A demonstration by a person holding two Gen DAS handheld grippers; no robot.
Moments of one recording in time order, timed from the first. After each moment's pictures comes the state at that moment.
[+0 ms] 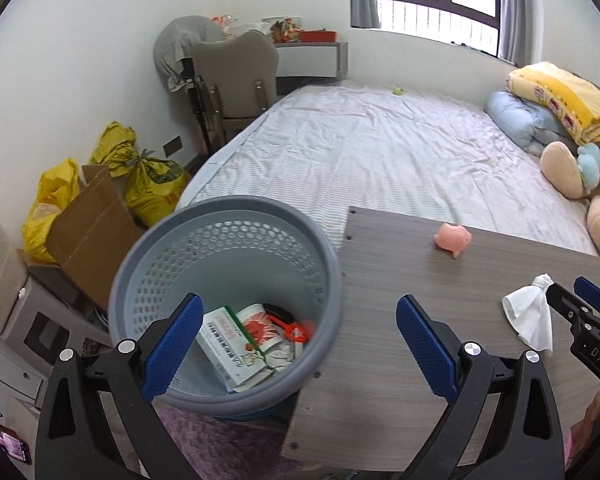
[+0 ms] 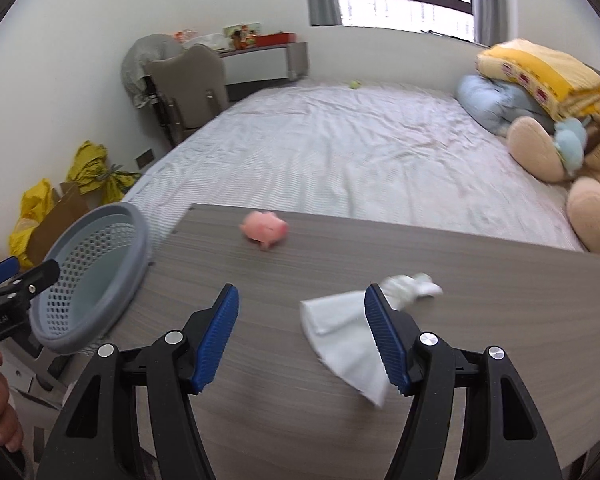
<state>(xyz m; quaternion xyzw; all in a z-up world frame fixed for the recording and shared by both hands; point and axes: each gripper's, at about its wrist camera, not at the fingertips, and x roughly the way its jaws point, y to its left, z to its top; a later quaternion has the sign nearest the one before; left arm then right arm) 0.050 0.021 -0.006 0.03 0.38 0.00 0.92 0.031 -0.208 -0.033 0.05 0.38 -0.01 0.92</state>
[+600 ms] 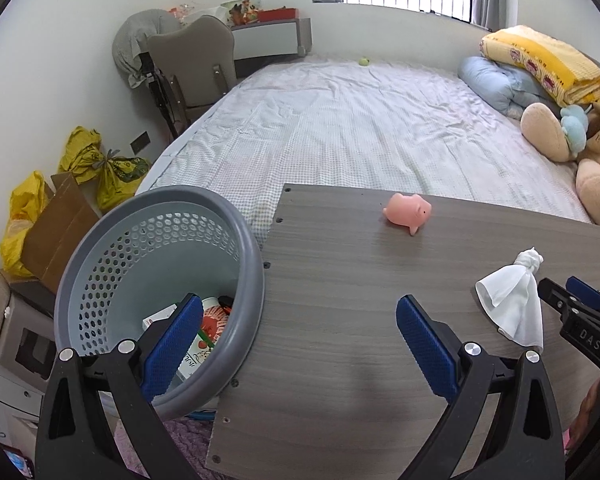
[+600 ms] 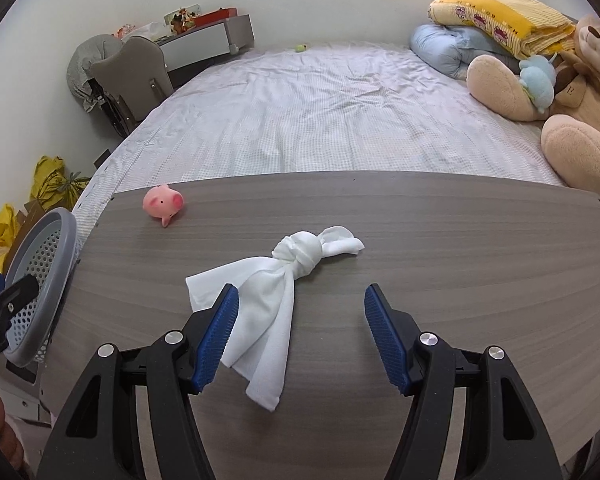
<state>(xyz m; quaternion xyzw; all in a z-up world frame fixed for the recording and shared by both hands) 0.076 -0.044 -0.036 0.06 0.42 -0.04 0.91 0.042 -0.276 -0.078 0.10 0.43 -0.06 0.90</state>
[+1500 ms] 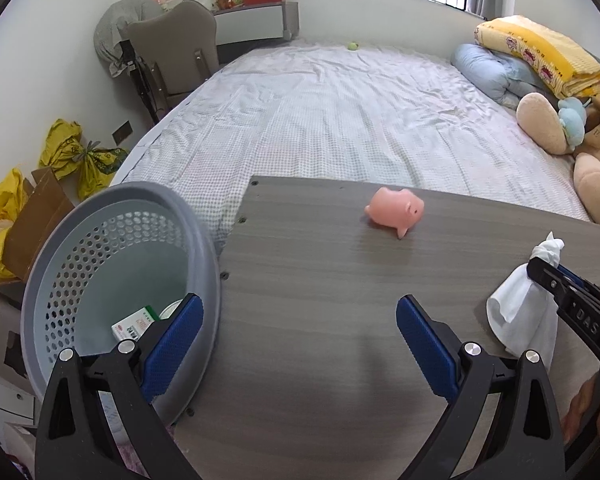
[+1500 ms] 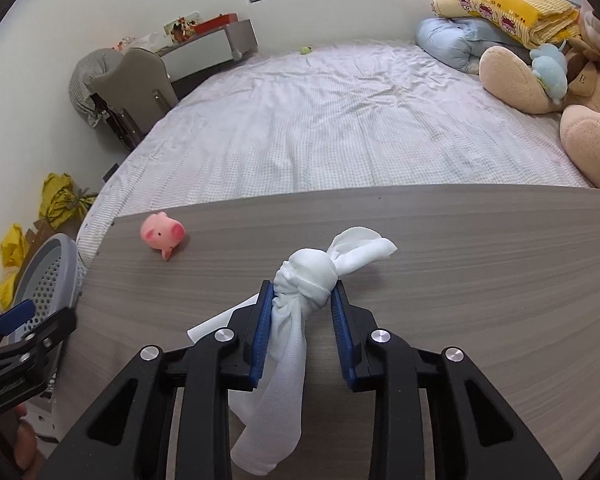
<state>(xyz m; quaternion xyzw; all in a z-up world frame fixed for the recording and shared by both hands) 0.108 -0.067 -0.059 0.06 0.44 -0.06 0.89 0.074 -0.287 -0.085 0.13 0.41 -0.04 0.90</state>
